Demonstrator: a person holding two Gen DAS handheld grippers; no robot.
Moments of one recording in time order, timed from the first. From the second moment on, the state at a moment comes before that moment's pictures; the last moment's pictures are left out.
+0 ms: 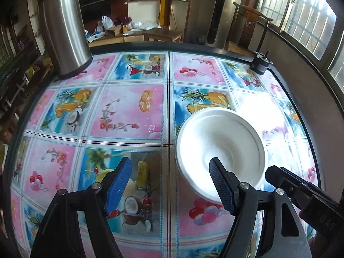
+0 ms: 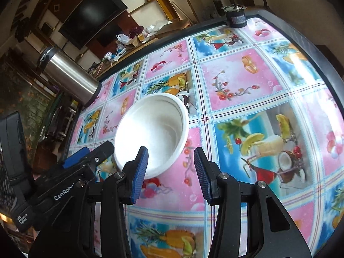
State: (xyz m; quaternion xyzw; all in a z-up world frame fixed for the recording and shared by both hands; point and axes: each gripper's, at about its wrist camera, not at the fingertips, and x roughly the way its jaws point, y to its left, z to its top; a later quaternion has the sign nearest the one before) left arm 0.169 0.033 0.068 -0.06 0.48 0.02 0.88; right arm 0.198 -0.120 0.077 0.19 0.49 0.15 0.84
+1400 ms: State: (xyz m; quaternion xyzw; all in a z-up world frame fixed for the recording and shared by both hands) left arm 0.053 0.004 0.086 0.02 0.49 0.00 0.87; right arm 0.060 -0.115 0.107 0.17 0.43 0.17 0.87
